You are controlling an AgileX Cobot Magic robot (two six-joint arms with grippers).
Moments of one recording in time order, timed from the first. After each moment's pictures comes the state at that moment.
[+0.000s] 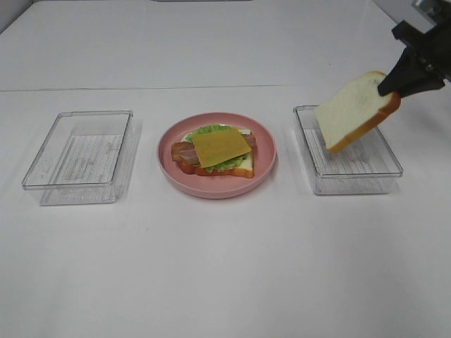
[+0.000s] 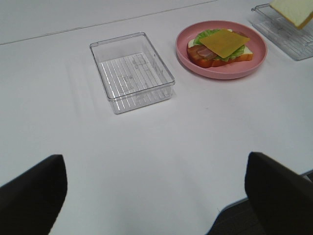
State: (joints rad) left arm -0.31 -0.01 -0.51 0.04 1.04 0.03; right arm -0.22 2.12 -1.73 0.70 1.18 -0.34
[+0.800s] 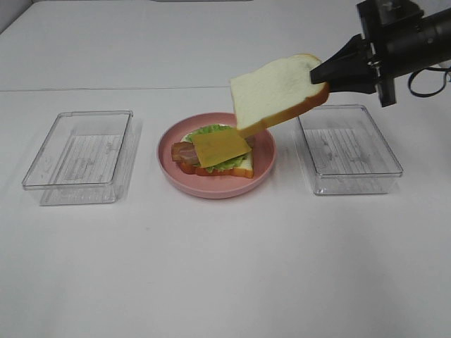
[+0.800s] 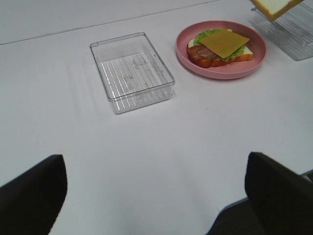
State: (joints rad) left arm -0.31 -0.01 -0.51 0.04 1.04 0.03; right arm -0.09 2.01 -1.38 1.19 1.17 -0.62
